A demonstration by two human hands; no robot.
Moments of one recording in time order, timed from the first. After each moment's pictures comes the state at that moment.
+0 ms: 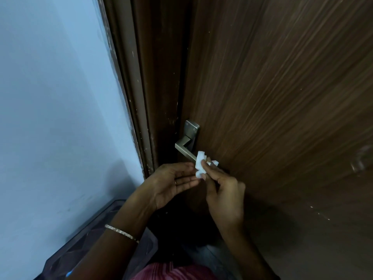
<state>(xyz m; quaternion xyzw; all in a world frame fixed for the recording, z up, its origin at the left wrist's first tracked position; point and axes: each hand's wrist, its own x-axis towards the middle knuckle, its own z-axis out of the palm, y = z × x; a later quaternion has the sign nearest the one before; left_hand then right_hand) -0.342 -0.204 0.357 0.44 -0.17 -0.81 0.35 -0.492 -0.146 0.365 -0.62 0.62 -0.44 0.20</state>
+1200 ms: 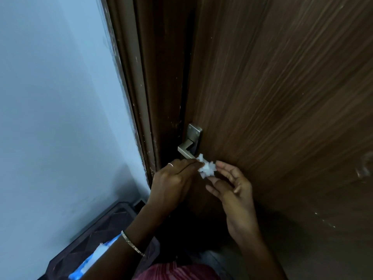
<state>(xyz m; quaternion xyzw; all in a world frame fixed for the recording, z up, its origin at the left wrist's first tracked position) -0.346 -0.187 0.355 0.47 -0.81 -0.03 0.35 -0.510 -0.150 0.373 -0.37 0.56 -0.52 0.52</state>
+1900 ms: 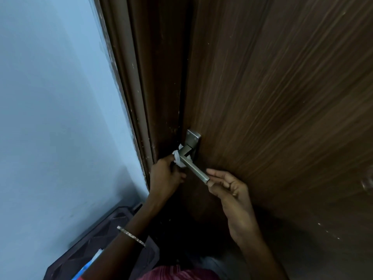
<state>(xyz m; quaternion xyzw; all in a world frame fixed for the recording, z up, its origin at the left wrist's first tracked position) -0.348 -0.226 0.333 0.65 -0.56 -0.36 0.37 -0.516 -0.164 0.369 -0.41 0.57 -0.47 0.53</state>
